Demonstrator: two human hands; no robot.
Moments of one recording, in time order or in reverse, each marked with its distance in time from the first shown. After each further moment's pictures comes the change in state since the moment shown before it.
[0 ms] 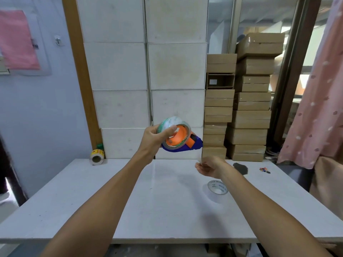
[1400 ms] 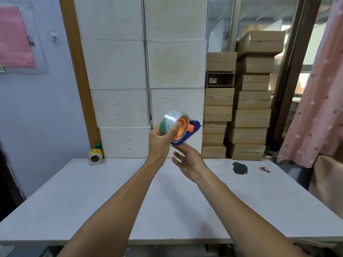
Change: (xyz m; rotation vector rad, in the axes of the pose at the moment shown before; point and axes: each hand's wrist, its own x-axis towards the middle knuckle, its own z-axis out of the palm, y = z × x) left_hand -0.002 -0.010 0.034 -0.113 0.255 0.085; right_hand -0.040 0.015 0.078 0.381 -0.375 -0.285
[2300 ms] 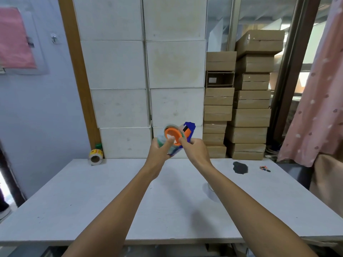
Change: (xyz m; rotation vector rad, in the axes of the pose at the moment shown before) left_hand -0.010 -0.032 -0.020 0.049 -0.143 -0.234; right_hand 0.016 -0.019 -0.011 -0.934 0.276 -0.381
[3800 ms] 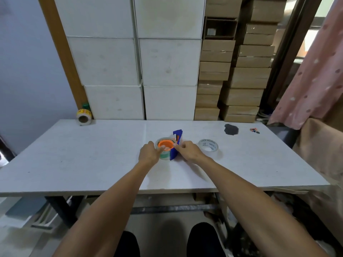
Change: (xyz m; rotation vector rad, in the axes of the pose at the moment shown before) left_hand -0.042 -0.143 -0.018 0.933 0.013 -0.368; right_hand -0.035 0.148 0.009 -0.413 -0.435 0.177
